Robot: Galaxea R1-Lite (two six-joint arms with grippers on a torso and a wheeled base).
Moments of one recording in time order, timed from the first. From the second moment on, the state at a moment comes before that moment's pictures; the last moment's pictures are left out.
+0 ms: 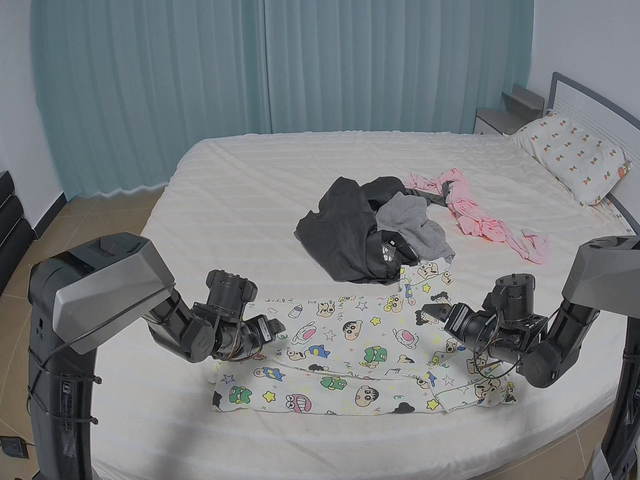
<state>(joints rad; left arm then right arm) -0.37 2.40 -1.10 -0.47 0.04 -0.69 0.32 2.21 -0.56 -1.14 0.06 0.81</state>
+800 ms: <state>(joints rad) -0.16 2.41 -1.11 -0.61 -0.18 -0.59 0.31 2.22 -0.56 -1.14 0.06 0.81</state>
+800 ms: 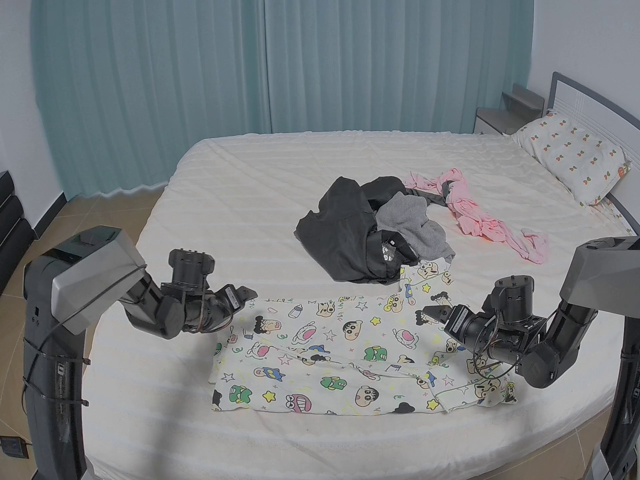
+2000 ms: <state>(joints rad) -0.10 2.43 -0.83 -0.83 -0.52 -0.21 0.32 2.24 -0.56 -1.14 0.06 0.82</state>
